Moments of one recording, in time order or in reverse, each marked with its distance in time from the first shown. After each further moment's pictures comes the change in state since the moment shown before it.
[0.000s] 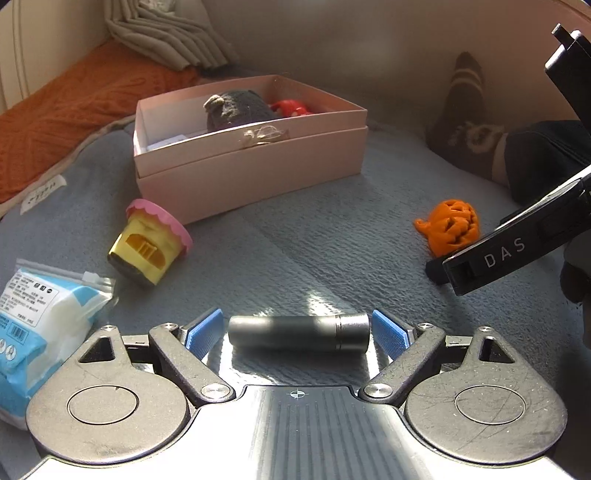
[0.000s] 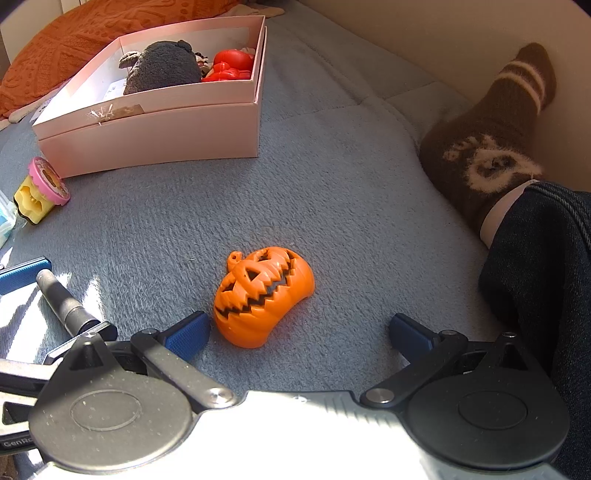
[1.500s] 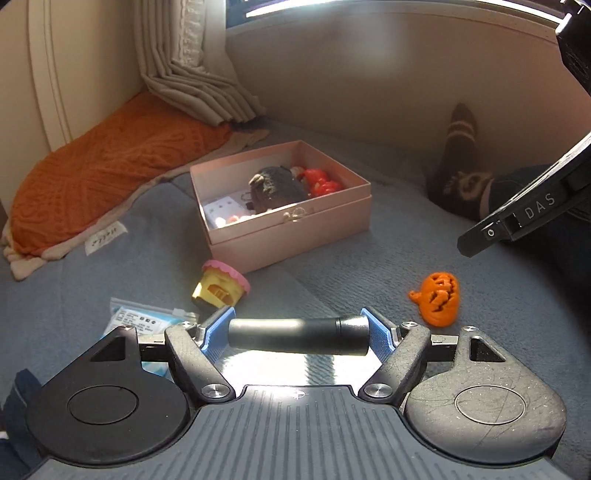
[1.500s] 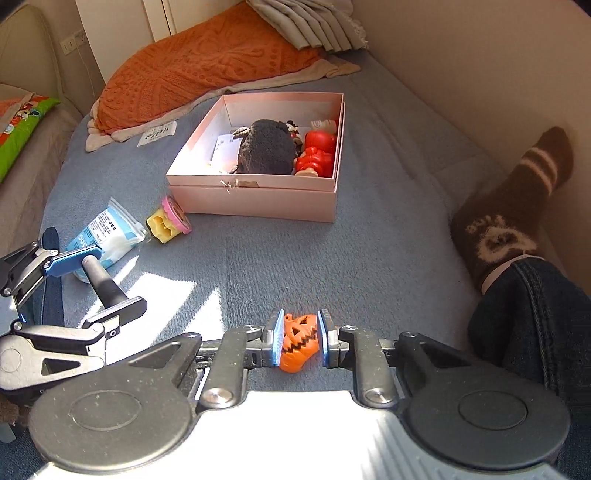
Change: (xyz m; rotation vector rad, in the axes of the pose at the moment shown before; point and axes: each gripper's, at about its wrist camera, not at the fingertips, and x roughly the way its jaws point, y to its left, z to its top) left arm -0.103 0.002 0.021 0.004 -0.114 0.105; right arm -0.110 -0.018 0.021 -0.119 -0.074 0.252
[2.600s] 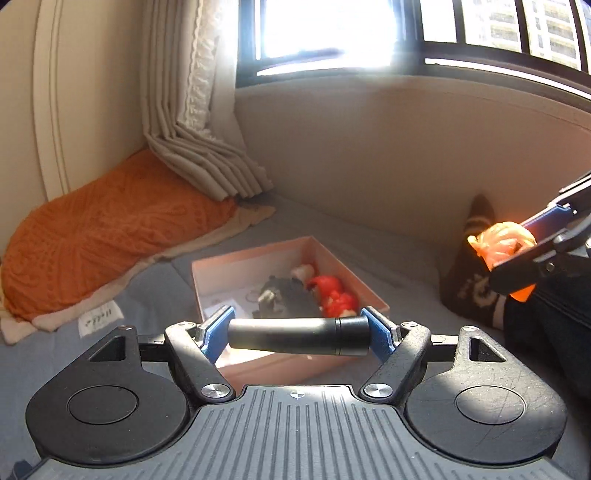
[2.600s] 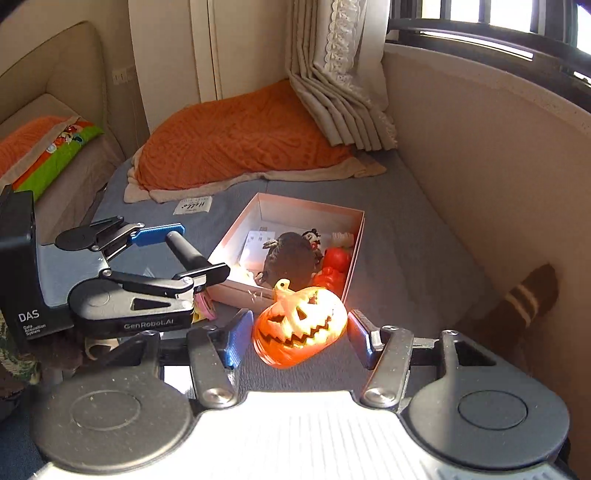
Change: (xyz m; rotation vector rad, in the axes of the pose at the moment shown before) left arm 0.029 0.039 0.087 -0.060 -0.212 -0.011; right arm -0.070 0.004 0.065 -0.143 -0.211 0.044
